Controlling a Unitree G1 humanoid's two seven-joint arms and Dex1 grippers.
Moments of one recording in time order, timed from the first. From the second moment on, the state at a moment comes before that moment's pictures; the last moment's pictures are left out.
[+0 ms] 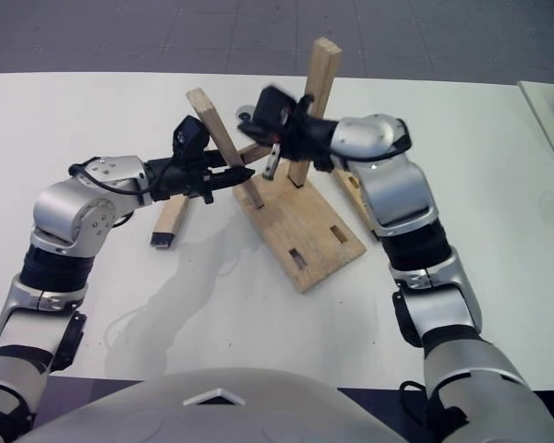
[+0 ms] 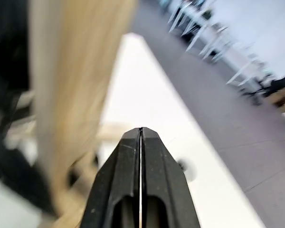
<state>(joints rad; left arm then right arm) -0.49 0.49 -0.24 -0.12 -0.51 0.76 -0.67 -0.67 -0.41 0.16 -0.15 0.16 0.49 0.76</state>
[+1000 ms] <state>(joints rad) -0.48 0.56 -0.20 -0.11 -0.54 0.76 -0.80 -0.60 -0.45 0.12 0.25 0.01 0.12 0.70</state>
